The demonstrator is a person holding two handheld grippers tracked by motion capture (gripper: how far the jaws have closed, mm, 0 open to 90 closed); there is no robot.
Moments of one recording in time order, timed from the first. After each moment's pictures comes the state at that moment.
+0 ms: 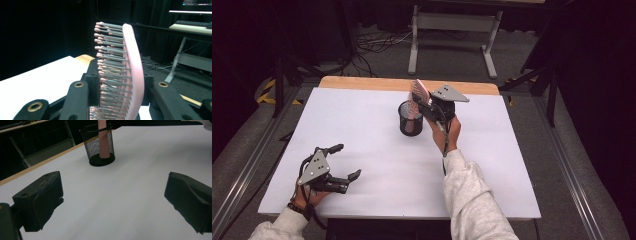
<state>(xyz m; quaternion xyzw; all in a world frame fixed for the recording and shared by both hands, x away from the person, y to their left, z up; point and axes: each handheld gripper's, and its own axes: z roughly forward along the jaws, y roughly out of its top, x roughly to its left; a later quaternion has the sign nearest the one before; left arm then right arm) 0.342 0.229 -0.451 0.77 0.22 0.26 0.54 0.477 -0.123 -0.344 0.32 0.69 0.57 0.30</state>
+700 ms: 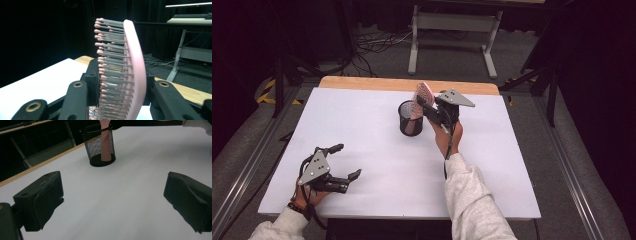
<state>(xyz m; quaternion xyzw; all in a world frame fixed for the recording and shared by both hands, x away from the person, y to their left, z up) 0.342 0.228 -0.452 0.76 0.22 0.27 0.54 0.480 -0.139 -0.362 0.35 0.67 0.59 0.28</state>
